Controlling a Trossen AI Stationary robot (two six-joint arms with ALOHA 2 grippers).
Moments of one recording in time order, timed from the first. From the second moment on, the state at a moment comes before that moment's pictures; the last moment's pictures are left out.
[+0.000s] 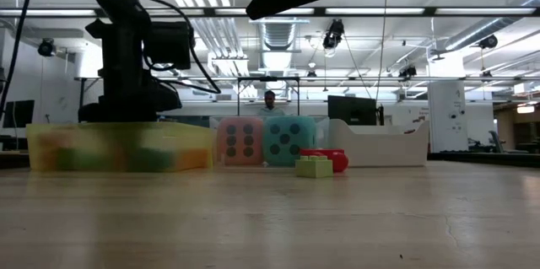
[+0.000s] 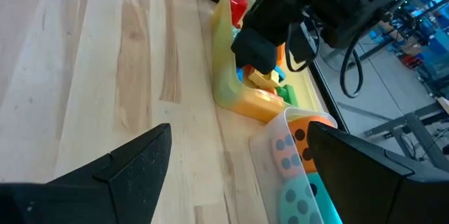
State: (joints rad) left arm 0.26 1.48 0.71 -0.70 0.00 -0.74; right arm 0.51 1.88 1.35 -0.23 0.89 0.03
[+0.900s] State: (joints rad) left arm 0.27 1.48 0.72 -0.74 0.07 -0.73; right arm 0.52 1.88 1.35 -0.23 0.89 0.03
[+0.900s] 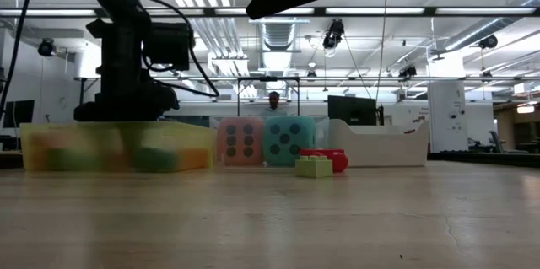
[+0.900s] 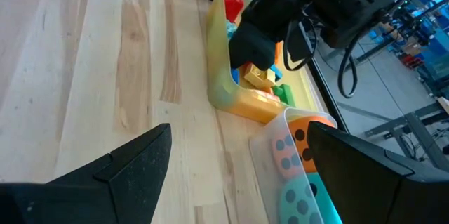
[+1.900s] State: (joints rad) left arm 0.12 1.11 0.76 -0.73 -0.11 -0.74; right arm 0.44 1.84 1.34 -0.56 0.76 0.54
